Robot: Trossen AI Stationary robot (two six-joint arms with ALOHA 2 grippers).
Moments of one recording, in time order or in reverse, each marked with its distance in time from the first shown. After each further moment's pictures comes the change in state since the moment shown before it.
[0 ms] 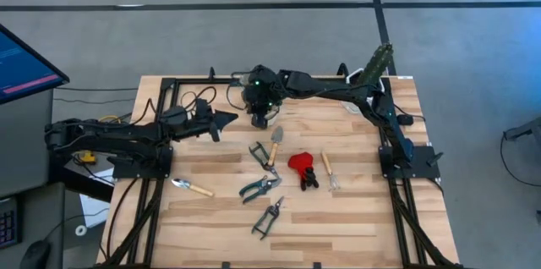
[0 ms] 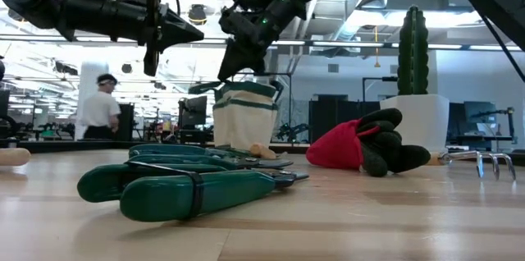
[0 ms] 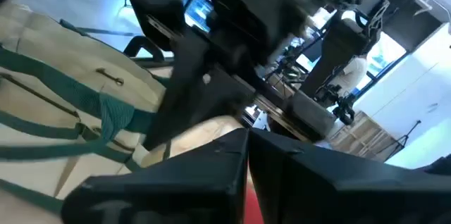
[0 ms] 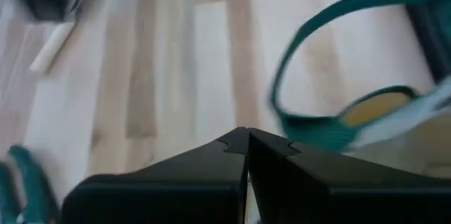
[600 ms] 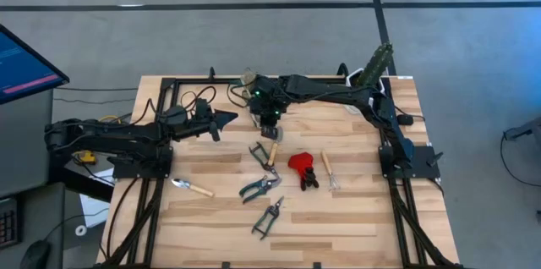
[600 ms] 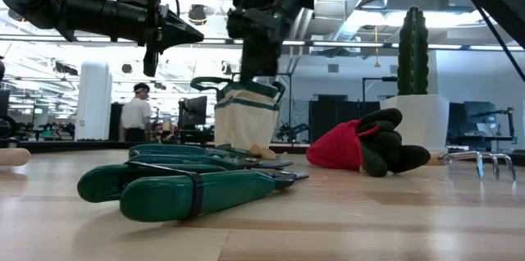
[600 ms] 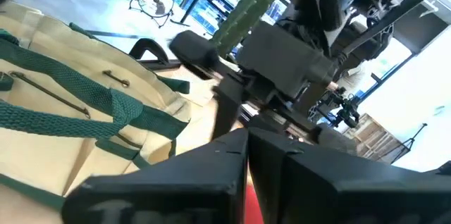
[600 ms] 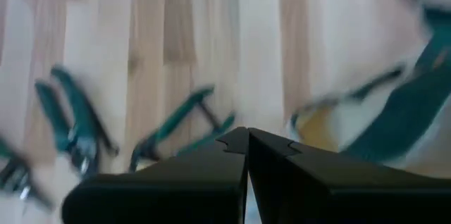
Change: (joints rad) left arm 0.000 0.000 0.000 -0.002 -0.015 0.003; right arm 0.038 -0.021 0.016 -0.286 -0.006 -0.020
